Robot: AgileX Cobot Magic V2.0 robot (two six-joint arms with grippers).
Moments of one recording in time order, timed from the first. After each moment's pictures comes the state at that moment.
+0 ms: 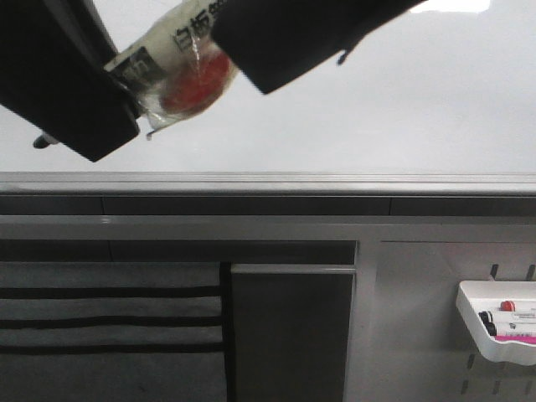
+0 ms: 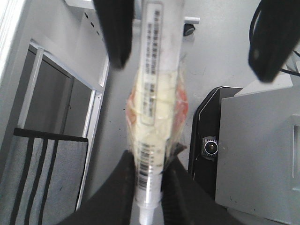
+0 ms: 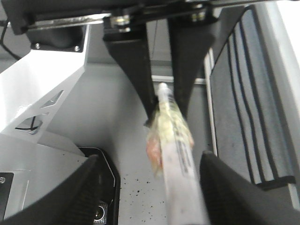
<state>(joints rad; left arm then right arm) -0.82 1.17 -1.01 -0.31 0.96 0.77 0.70 1.19 -1.01 0.77 0.88 -1.29</state>
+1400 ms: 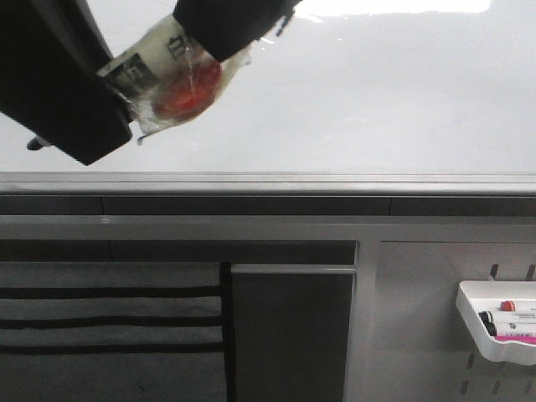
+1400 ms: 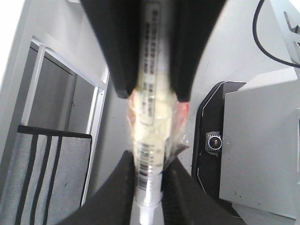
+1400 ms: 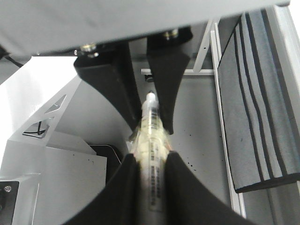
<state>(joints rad) -0.82 1.17 -1.01 -0.29 0.96 0.78 0.71 1.28 -1.12 0.74 0.93 -1.19</state>
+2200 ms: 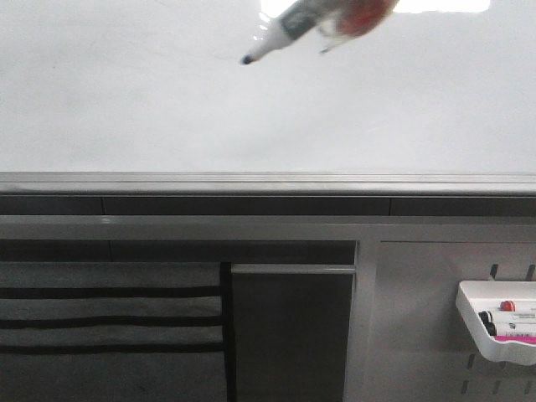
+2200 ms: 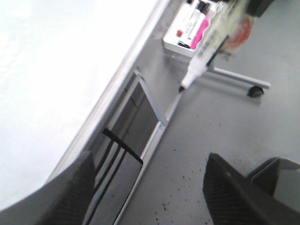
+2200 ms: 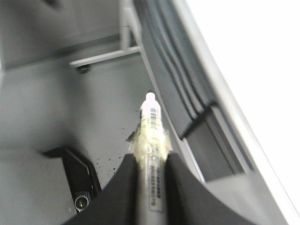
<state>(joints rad) -0.62 0.94 -0.97 -0.28 0.82 0.62 0.57 1.10 -1.10 0.44 0.91 -0.78</state>
